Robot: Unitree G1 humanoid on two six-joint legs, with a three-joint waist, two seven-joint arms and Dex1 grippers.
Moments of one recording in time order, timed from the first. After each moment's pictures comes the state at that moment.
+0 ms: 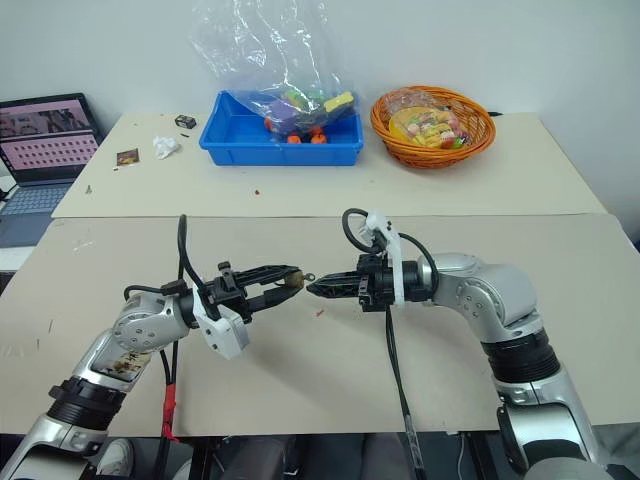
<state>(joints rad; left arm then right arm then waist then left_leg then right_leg) -0.32 0.63 -0.19 -0.03 0.21 -0.76 -0.61 -0.63 -0.59 0.15 -0.17 0.80 1.00 0.94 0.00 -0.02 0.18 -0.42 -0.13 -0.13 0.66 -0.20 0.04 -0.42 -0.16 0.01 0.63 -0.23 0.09</state>
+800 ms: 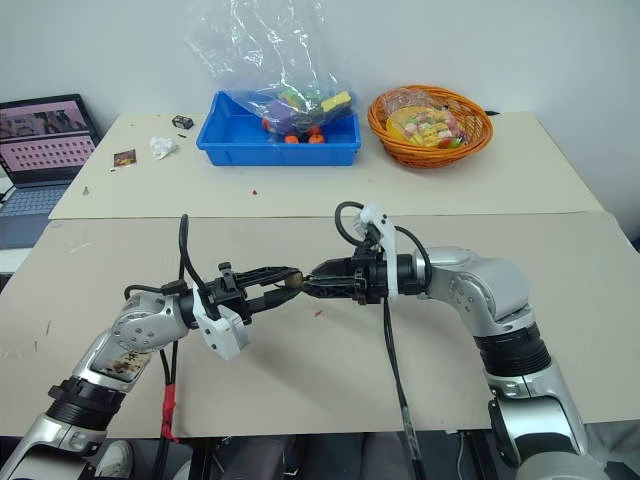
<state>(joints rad) -0.32 0.63 -0.20 -0.03 0.19 -0.75 -0.63 -0.66 -0.56 0.14 -0.18 0.77 1.00 0.94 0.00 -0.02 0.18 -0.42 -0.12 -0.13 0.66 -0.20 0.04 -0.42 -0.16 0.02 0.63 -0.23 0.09</state>
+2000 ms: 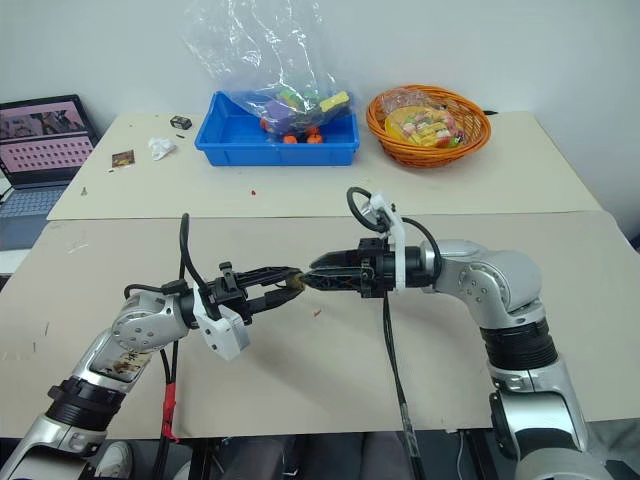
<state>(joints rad) -0.32 0.63 -0.20 -0.05 0.19 -0.74 -0.64 -0.68 -0.56 0.08 -0.15 0.83 1.06 0.94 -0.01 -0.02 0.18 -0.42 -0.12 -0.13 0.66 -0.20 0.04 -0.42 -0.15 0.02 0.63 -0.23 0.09</state>
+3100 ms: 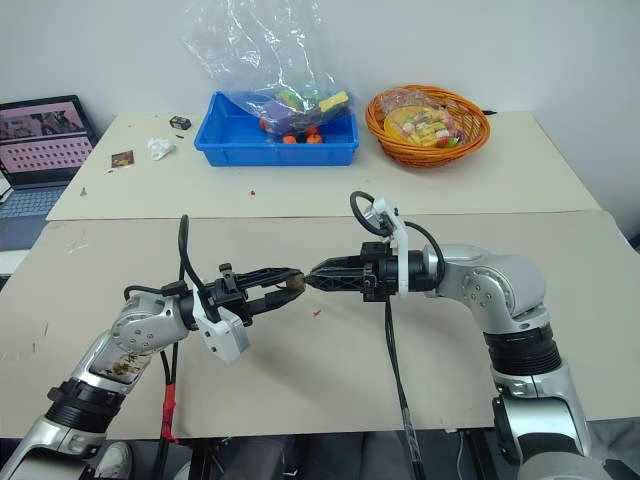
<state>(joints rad) -0.31 0.63 -0.19 -0.06 0.19 -0.74 -0.63 -0.66 -0.56 0.07 -0.18 0.84 1.07 0.93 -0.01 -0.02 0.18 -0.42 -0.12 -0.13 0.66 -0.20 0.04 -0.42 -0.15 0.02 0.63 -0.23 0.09</state>
